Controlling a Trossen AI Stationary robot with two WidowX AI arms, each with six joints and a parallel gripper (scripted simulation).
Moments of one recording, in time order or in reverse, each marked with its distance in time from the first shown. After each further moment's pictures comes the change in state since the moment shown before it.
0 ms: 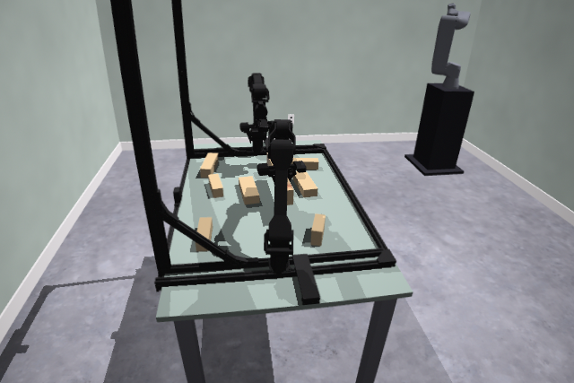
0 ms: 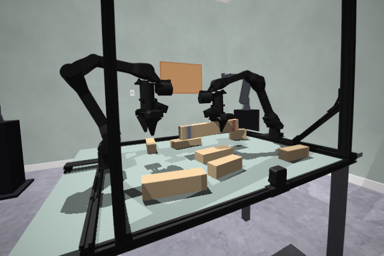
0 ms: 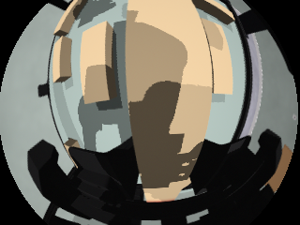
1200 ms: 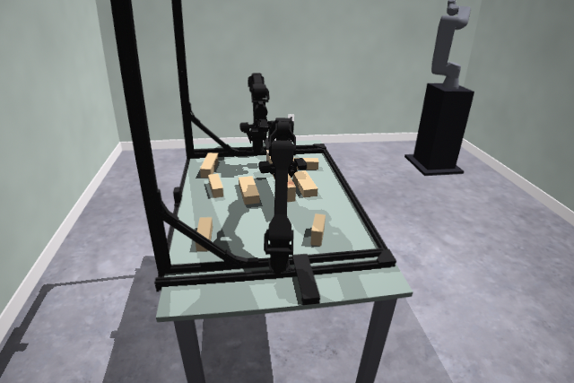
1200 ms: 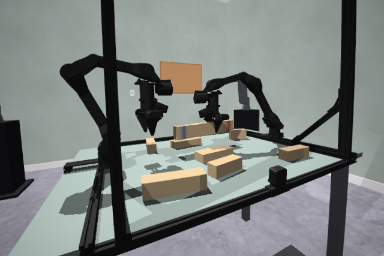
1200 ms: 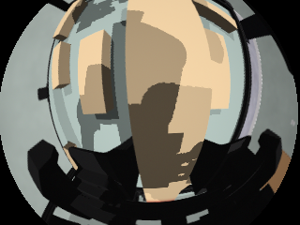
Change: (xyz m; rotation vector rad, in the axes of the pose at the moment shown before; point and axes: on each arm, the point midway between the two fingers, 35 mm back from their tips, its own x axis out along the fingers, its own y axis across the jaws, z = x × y) left arm 0.000 0.000 0.000 0.000 0.000 0.000; right arm 0.001 -0.010 0.025 -0.035 -0.018 -0.005
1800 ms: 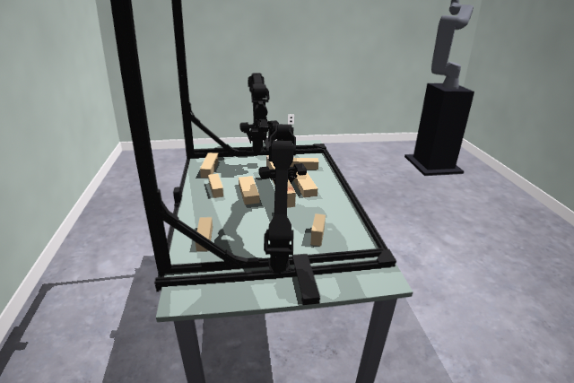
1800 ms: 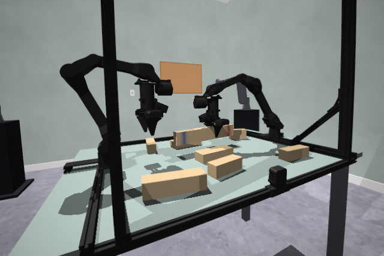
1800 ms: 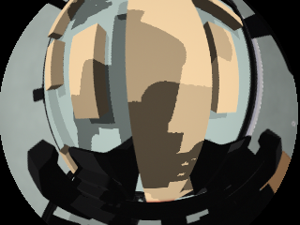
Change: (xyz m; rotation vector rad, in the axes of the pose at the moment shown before) left arm 0.000 0.000 0.000 0.000 0.000 0.000; right arm 0.025 0.000 0.000 0.000 0.003 0.001
